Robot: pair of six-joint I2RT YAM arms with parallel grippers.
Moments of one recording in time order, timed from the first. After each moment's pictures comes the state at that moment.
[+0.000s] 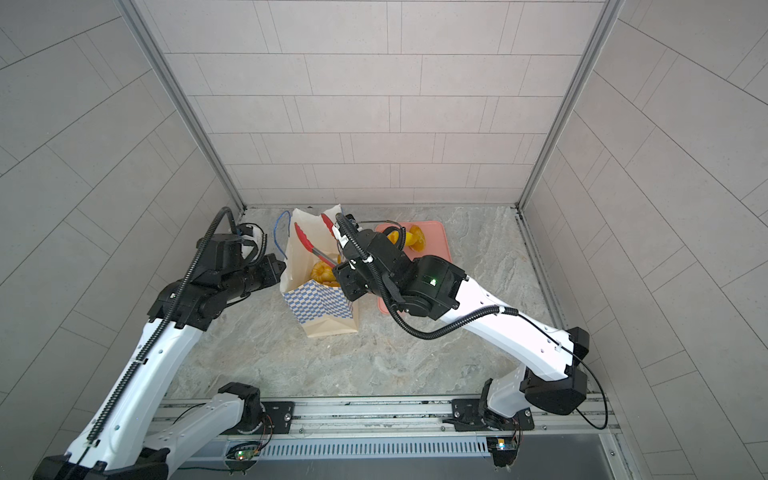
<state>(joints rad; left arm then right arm) -0.21 0.97 1.15 -0.86 0.15 -0.50 1.07 1.46 1.80 -0.90 0.28 0.34</state>
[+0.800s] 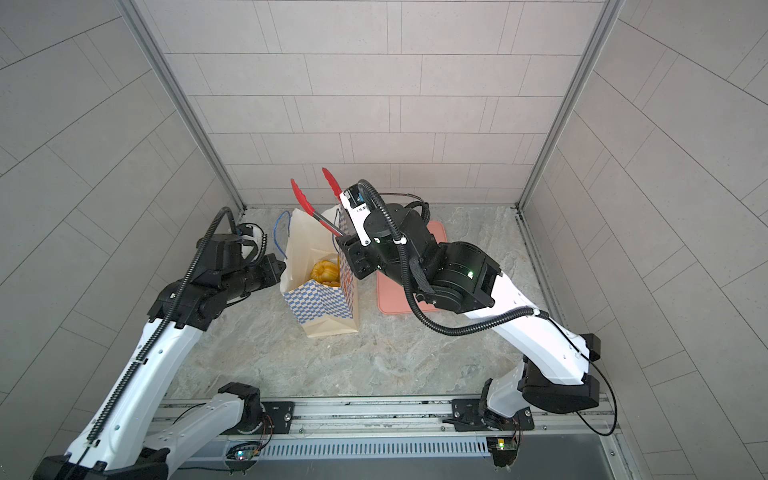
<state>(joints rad) -0.21 0.97 1.15 -0.86 0.15 -0.50 1.06 1.48 2.06 -0.96 0.40 0.20</state>
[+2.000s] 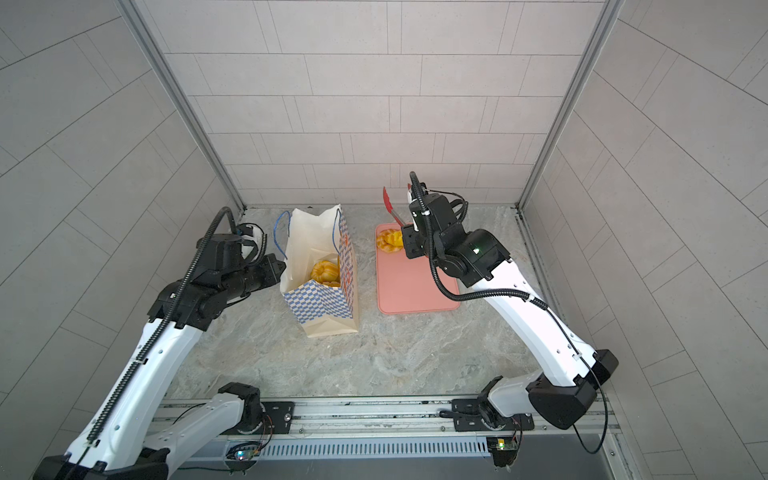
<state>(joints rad) -0.21 0.97 1.15 -0.86 0.15 -0.50 0.61 1.37 1.68 -0.96 0.29 0.24</state>
